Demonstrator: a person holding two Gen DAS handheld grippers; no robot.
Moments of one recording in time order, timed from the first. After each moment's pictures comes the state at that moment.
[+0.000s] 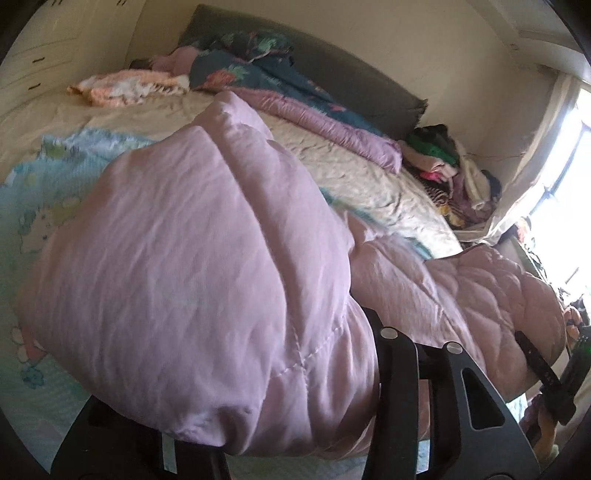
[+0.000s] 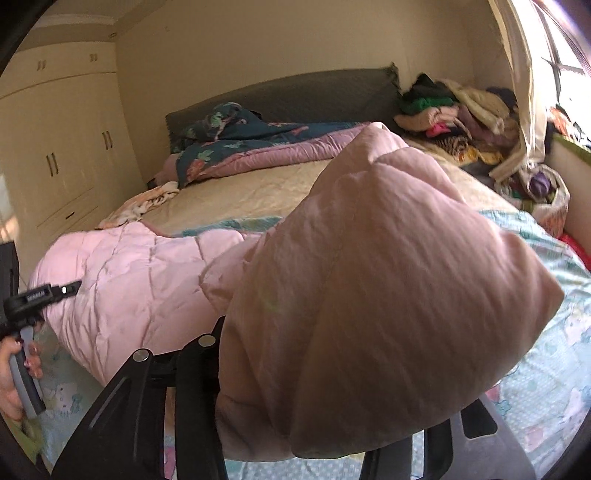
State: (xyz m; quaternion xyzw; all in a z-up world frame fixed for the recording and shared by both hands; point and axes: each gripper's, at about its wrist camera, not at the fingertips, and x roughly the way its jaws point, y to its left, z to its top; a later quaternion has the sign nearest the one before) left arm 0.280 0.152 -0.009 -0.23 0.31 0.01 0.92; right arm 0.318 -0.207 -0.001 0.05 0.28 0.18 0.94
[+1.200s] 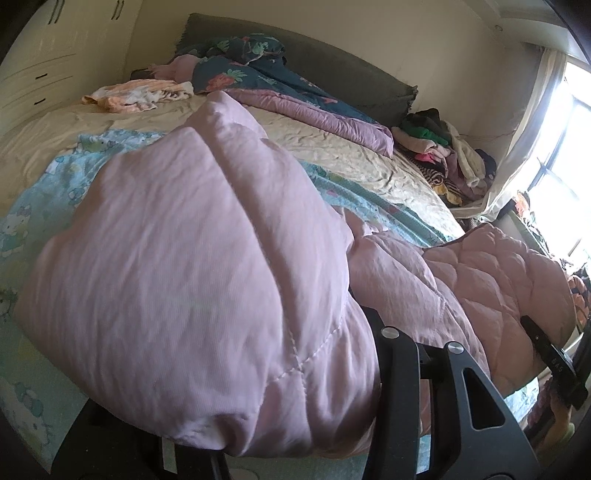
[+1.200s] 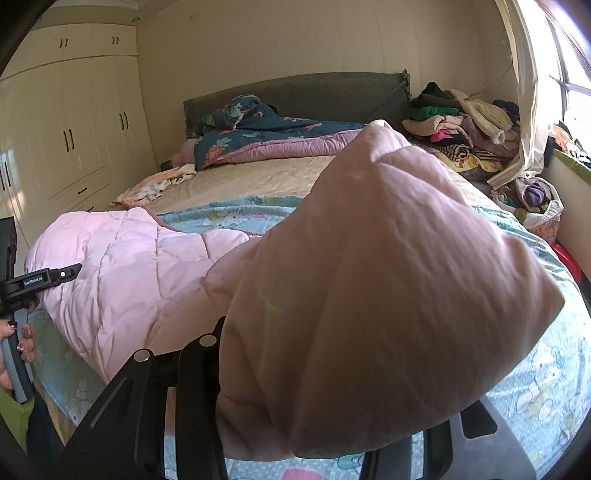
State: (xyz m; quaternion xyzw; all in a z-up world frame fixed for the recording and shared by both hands) left arm 0.182 0.136 -0.005 -0.19 0.33 0.02 0.92; right arm 0.214 -0.219 0.009 0.02 0.29 0.19 0.94
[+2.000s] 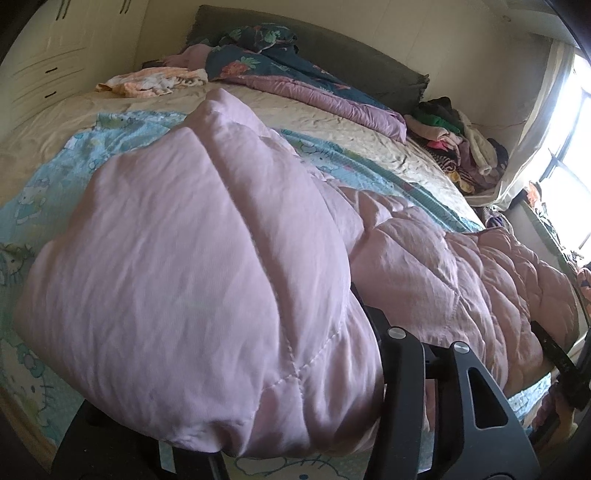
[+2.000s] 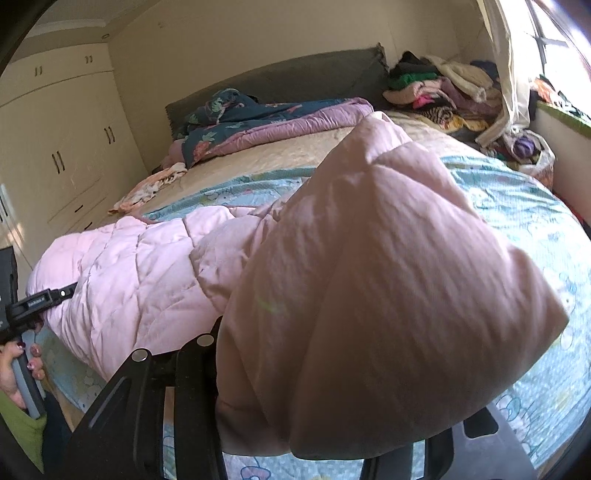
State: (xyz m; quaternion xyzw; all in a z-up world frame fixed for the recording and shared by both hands) left arm 0.157 0.139 -0.035 -0.19 0.35 0.04 0.92; right arm 0.190 -0.249 -0.031 0.08 0.33 0.17 0.93
